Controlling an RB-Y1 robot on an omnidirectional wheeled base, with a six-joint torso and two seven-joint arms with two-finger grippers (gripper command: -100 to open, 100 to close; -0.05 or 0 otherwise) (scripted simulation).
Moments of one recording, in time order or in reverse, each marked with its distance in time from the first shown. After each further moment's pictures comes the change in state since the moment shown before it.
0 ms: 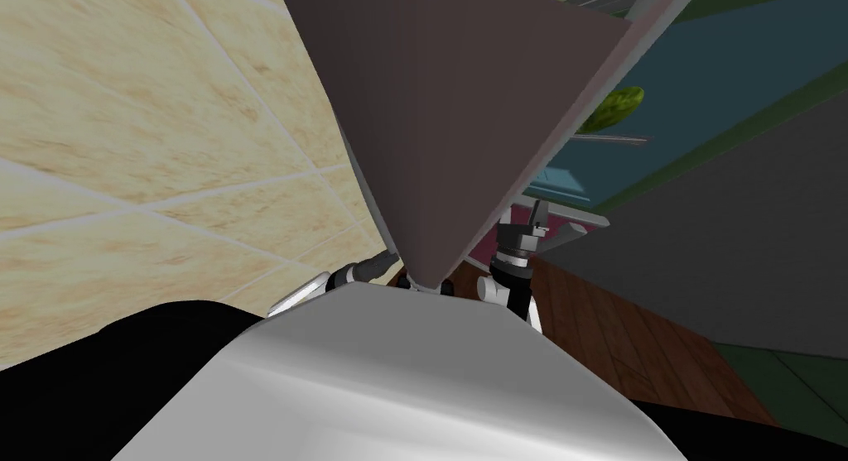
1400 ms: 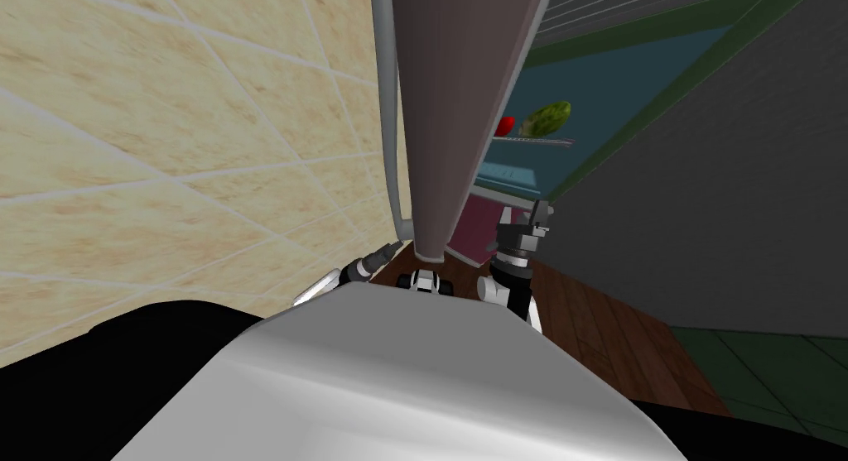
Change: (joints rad) left arm -0.088 -0.114 -0.004 0.160 0.013 0.031 -0.071; right arm 0.000 0.000 0.000 0.000 0.000 0.000 0.000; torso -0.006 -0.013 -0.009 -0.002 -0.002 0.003
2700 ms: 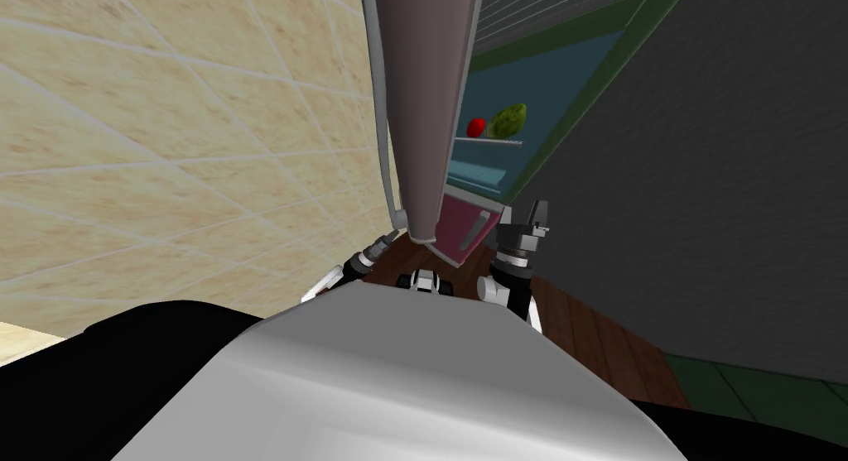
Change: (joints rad) left arm -0.040 -0.106 0.065 0.047 0.028 0.107 -0.054; right arm 0.000 0.000 0.000 0.000 0.000 0.000 0.000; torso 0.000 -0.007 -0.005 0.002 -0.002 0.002
